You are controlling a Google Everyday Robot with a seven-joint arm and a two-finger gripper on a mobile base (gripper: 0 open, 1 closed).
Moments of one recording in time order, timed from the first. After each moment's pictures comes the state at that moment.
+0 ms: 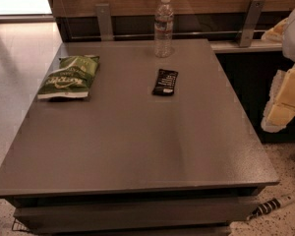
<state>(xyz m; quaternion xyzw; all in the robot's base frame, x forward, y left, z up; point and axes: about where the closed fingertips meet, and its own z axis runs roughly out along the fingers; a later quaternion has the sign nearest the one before) 0.438 -0.215 0.984 -0.60 0.78 -0.04 0.17</state>
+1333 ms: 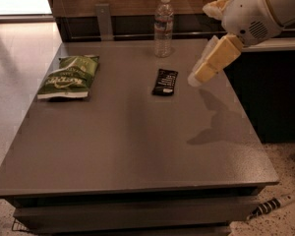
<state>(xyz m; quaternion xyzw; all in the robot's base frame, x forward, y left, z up) 0.536 -0.110 1.001 -0.60 0.70 0.10 0.38</state>
